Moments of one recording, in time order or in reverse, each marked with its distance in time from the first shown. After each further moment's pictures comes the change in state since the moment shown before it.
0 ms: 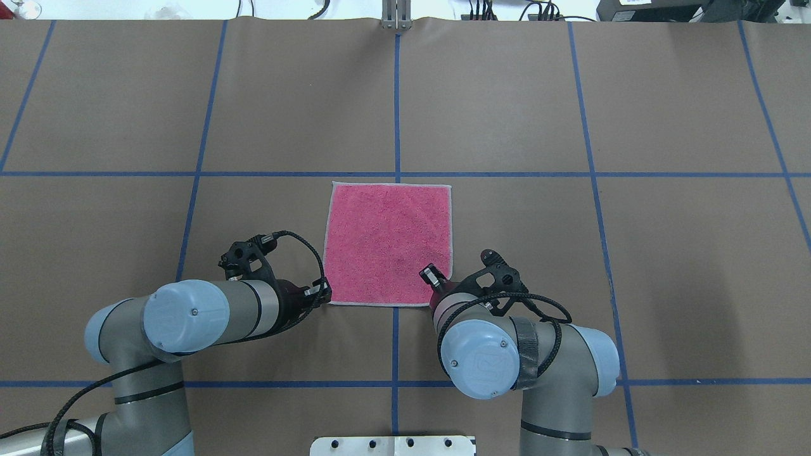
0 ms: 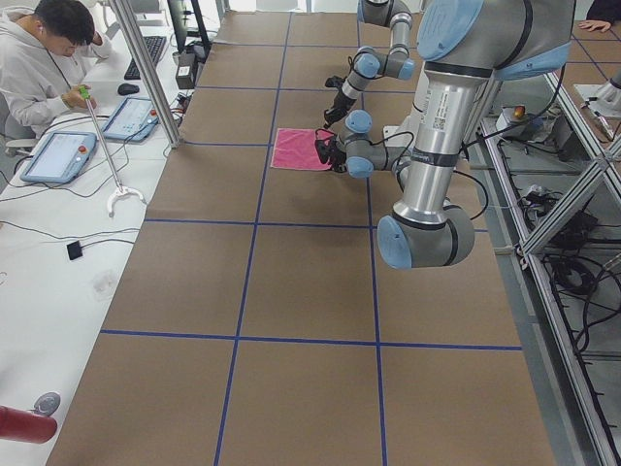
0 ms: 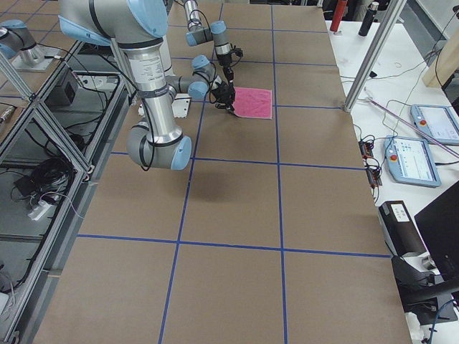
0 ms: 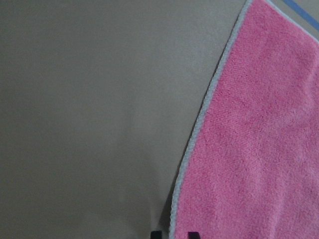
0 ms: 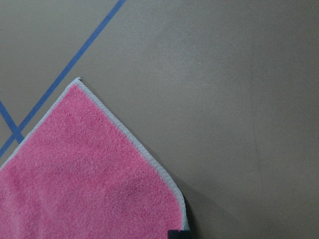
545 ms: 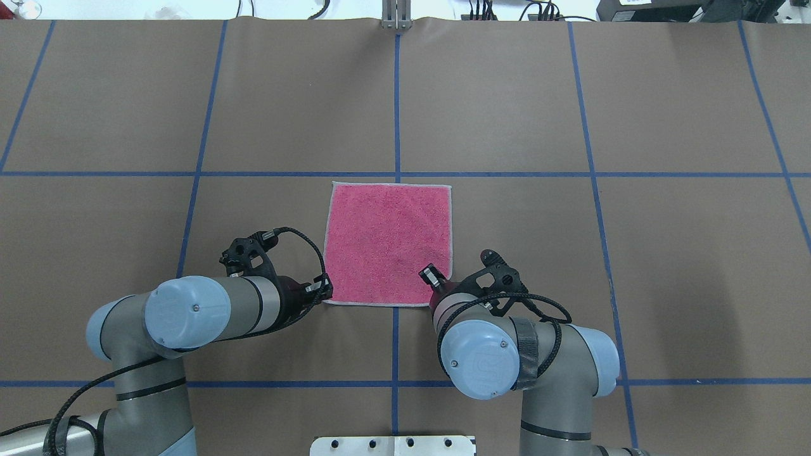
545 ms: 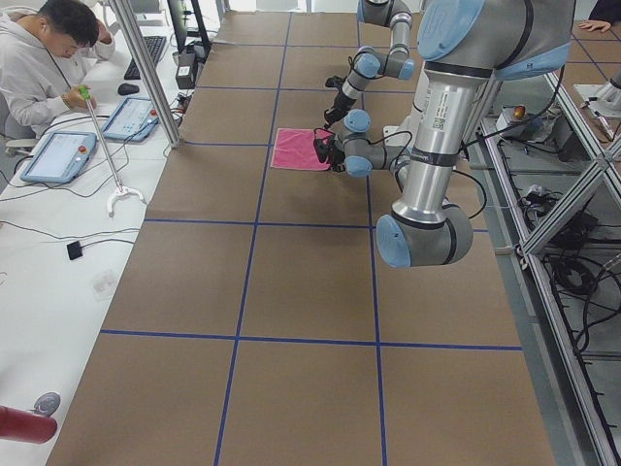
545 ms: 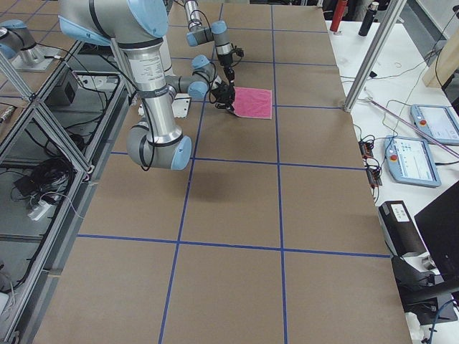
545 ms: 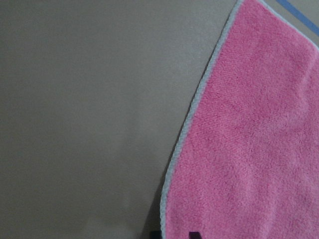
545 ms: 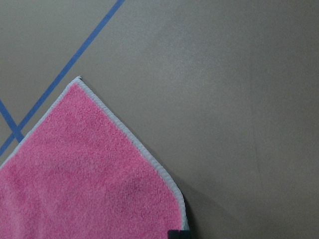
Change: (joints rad) left arm -0.007 -0.002 -0.002 0.000 -0.002 0.001; right arm -0.001 0.000 0.001 0.000 0.000 0.000
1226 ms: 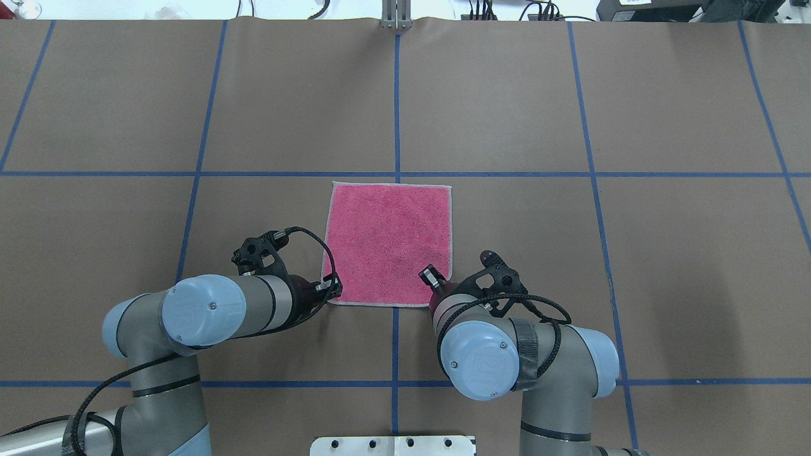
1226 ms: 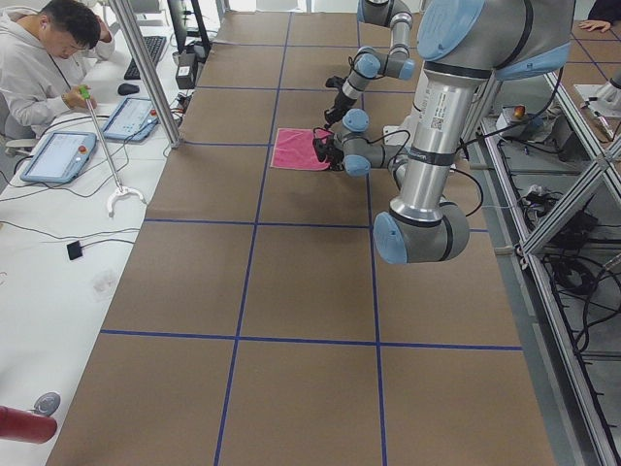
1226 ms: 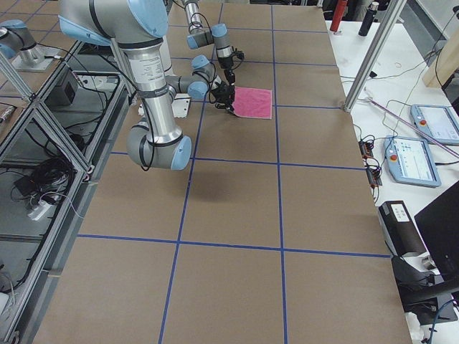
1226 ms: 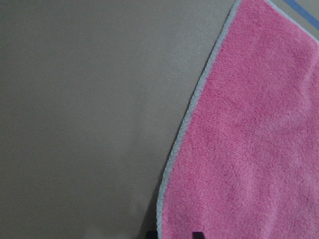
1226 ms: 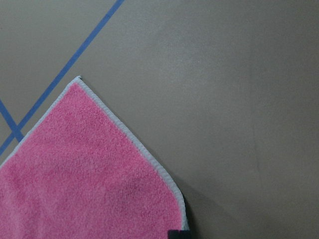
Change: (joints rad) left arm 0.001 -0.041 0.044 0.000 0.003 -0.001; right arm -0.002 0.000 -0.001 0.001 0.000 0.000
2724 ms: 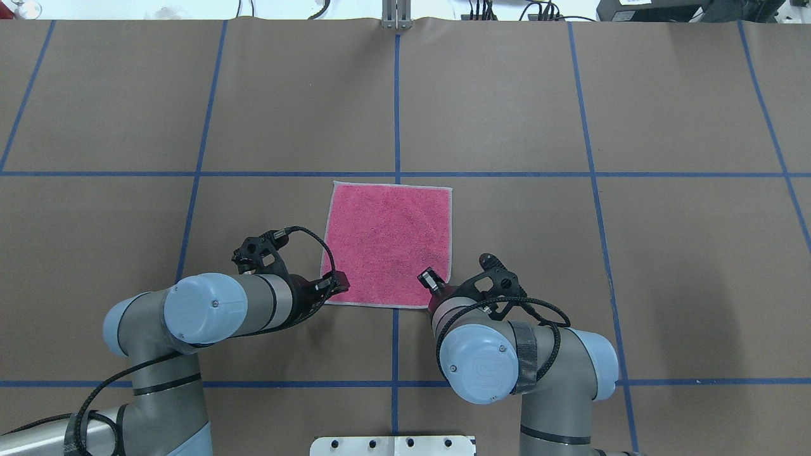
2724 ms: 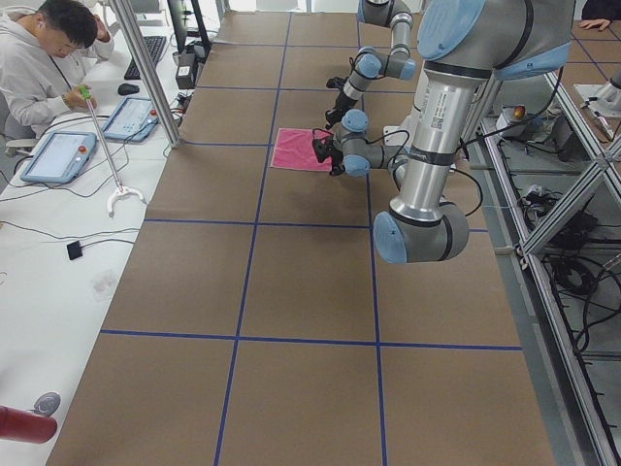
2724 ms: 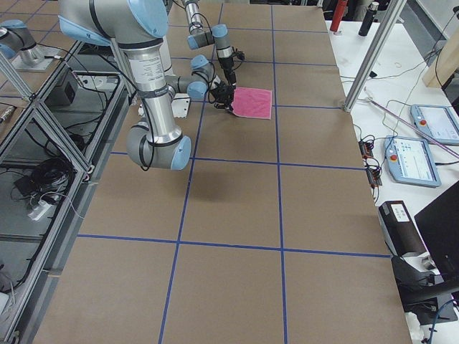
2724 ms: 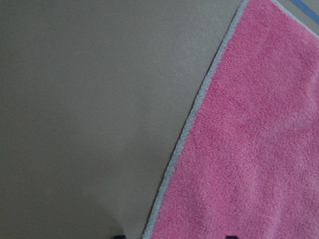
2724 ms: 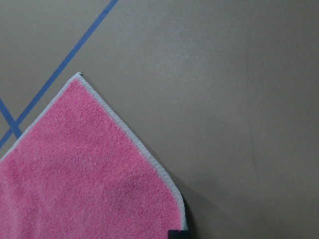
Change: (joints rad) left arm -0.003 -0.005 0.010 0.007 -0.007 -0.002; right arm -0.007 0.000 0.001 -0.001 0.000 0.003
